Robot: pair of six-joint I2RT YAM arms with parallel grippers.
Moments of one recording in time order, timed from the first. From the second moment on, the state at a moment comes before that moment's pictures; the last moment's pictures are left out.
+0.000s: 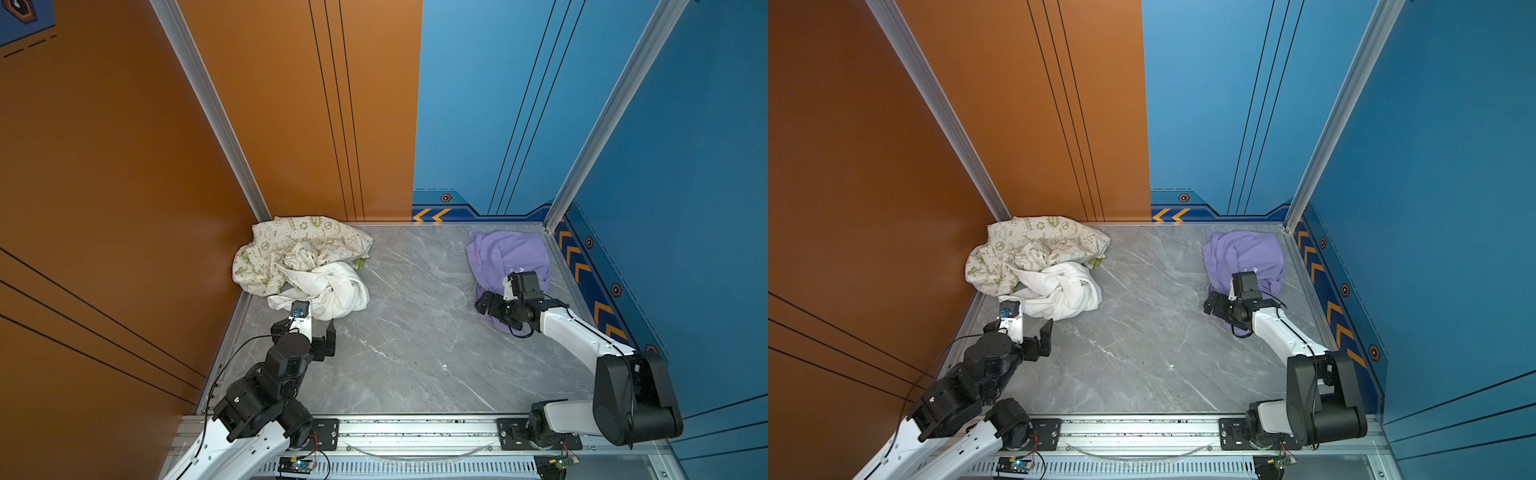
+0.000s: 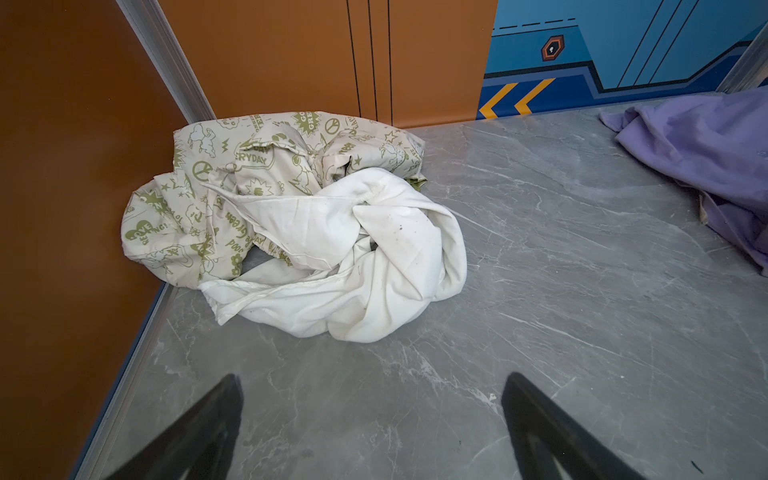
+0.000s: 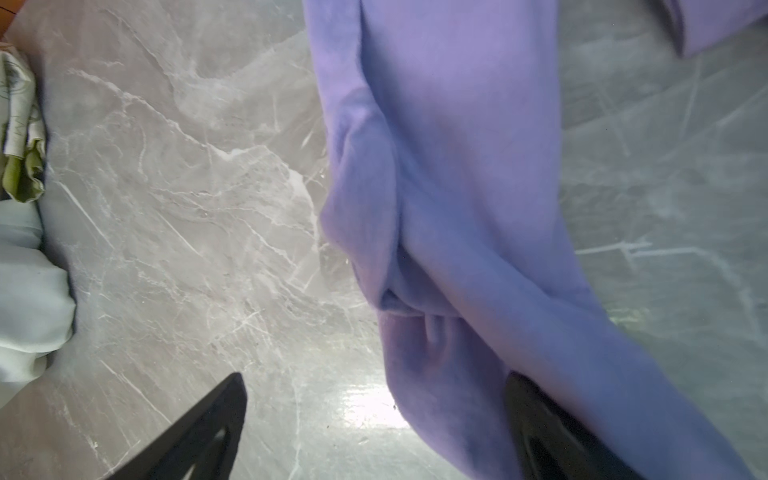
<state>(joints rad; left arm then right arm) -0.67 0.38 0.62 -0.72 -0.59 -0.22 0.11 1.37 0.72 -0.38 -0.20 0.51</state>
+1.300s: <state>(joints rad) -0.27 0.71 0.59 -0.31 -0.43 -0.20 0.06 1.00 0.70 -0.27 -0.12 0.48</state>
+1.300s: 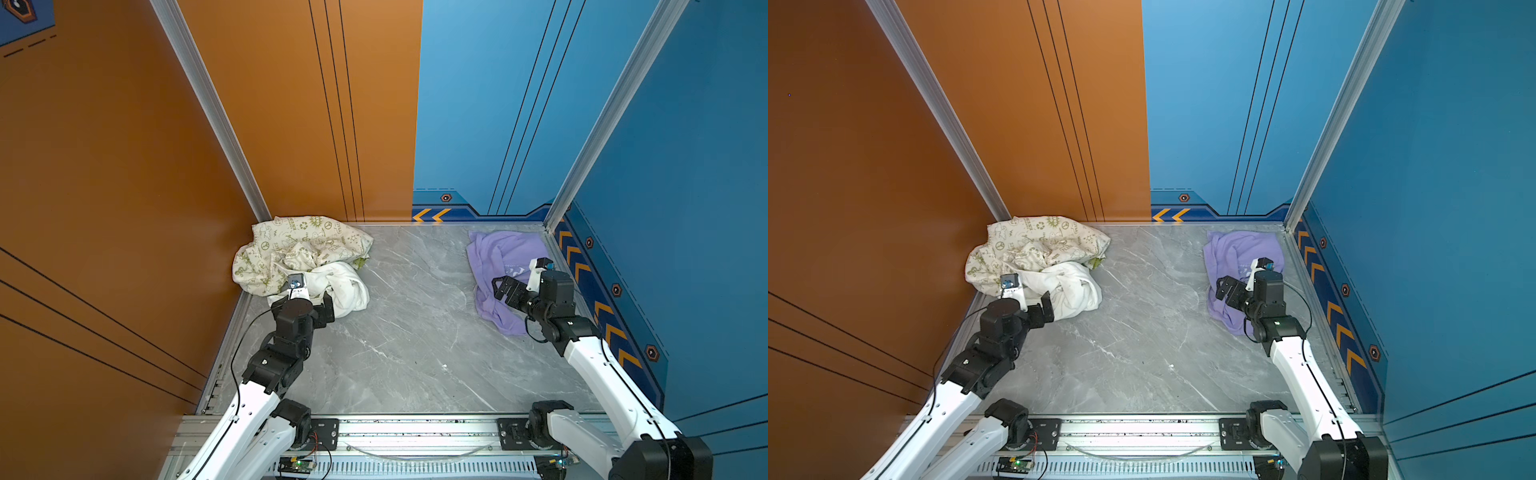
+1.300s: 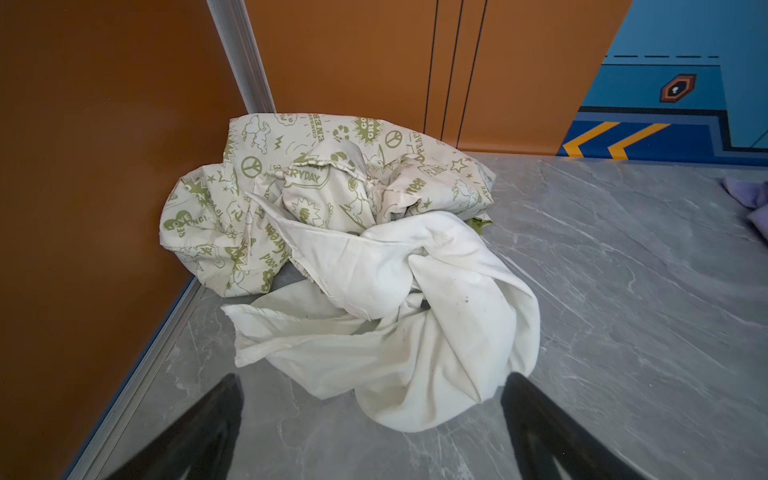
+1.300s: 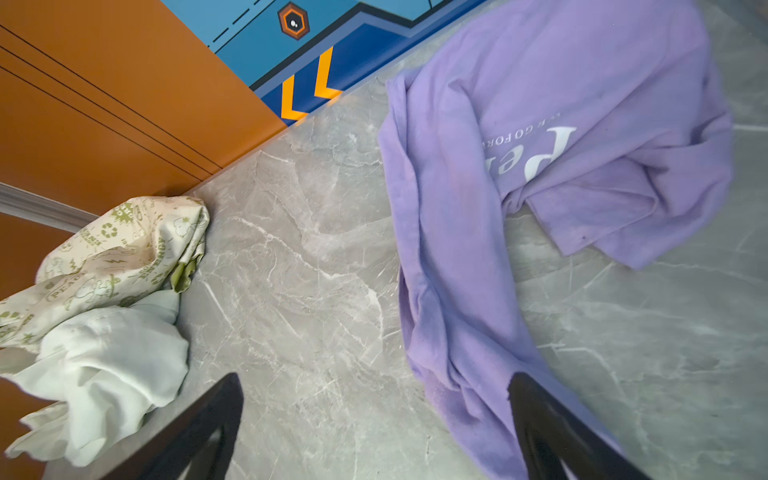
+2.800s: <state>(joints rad) -0.06 1.55 0.36 0.82 -0.36 -0.05 -0.01 1.55 0.35 0.84 -0.04 0.03</state>
